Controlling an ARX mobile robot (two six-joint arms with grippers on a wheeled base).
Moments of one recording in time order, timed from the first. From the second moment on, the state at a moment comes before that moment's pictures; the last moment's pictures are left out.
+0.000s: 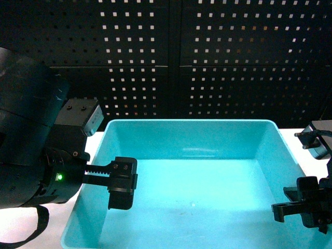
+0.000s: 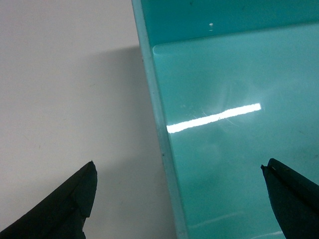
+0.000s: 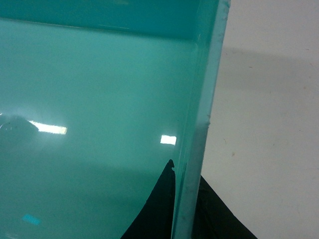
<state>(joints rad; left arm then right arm) -0.37 1.75 0.72 0.21 -0.12 -0.18 0.17 1.84 0.57 0.54 -0.04 0.01</state>
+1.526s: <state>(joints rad) -0.38 1.75 0.64 0.30 -0.13 -0.27 0.15 1.78 0.52 0.57 -0.05 0.01</state>
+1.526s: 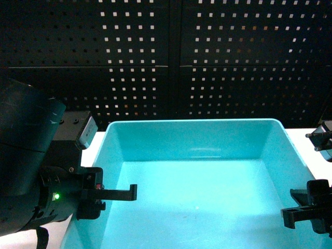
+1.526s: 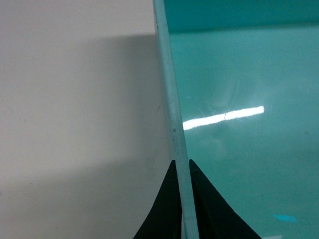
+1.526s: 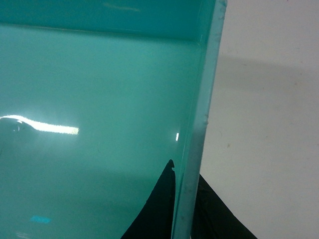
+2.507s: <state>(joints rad) -0.37 1.32 0.81 0.15 -0.16 -0.18 0.12 1.36 0.83 0.31 -0.09 -0.02</state>
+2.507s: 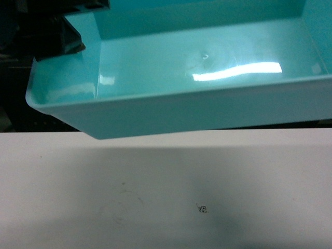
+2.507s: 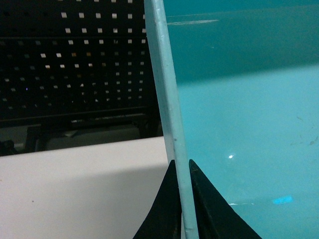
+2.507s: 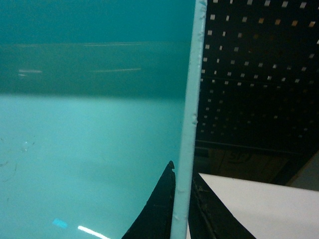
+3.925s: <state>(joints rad) -0.37 1.30 0.81 0.18 -0.16 -0.17 0.12 1.32 0.84 0.33 -0.10 -0.02</state>
